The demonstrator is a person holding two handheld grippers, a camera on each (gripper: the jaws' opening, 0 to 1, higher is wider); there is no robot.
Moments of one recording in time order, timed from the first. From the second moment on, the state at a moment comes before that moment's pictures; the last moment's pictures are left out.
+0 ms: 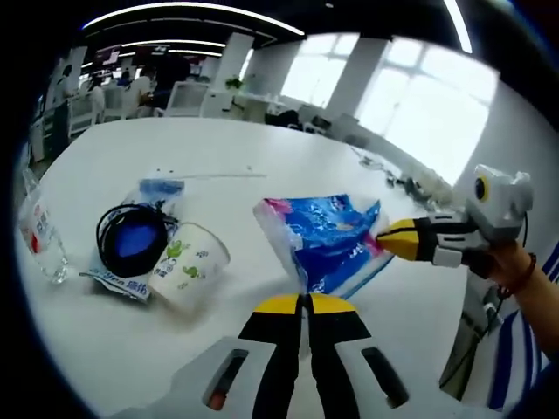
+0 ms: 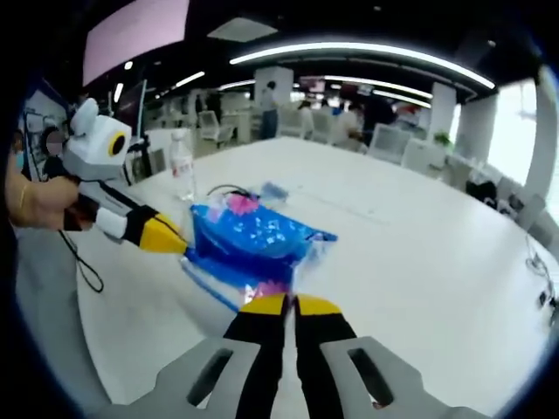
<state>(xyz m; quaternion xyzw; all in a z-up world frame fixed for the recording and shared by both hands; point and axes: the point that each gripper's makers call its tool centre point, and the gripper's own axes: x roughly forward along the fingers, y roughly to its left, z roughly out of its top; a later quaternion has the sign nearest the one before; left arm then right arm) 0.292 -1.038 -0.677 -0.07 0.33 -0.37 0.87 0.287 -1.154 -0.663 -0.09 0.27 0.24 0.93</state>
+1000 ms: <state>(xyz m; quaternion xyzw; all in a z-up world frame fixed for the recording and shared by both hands) 0.352 -1.097 -0.708 -0.10 0.35 -0.36 0.86 0.343 -1.209 -0.686 -0.07 0.28 0.19 0.94</state>
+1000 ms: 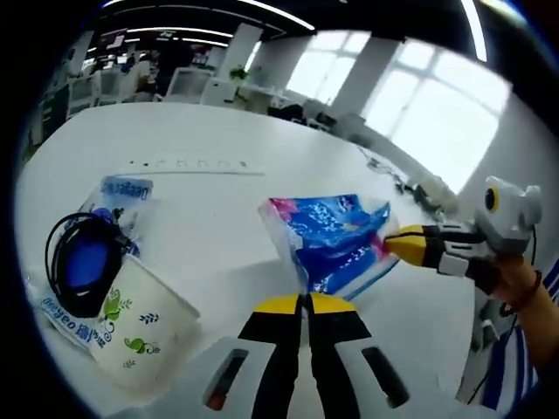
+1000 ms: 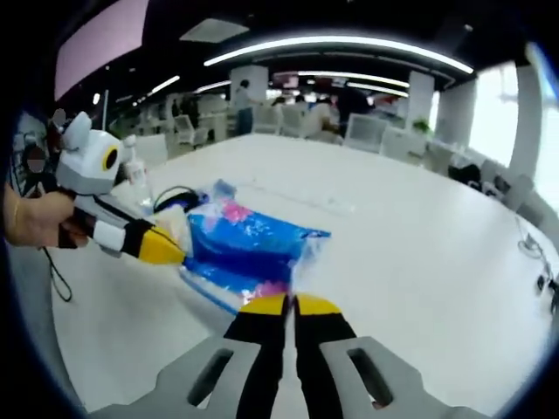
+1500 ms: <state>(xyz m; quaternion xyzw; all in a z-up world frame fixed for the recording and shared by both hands) 0.371 -1.115 -0.731 -0.10 0.37 -0.36 0.85 0.365 -1.229 -0.711 -0.05 0.29 0.18 0.94</state>
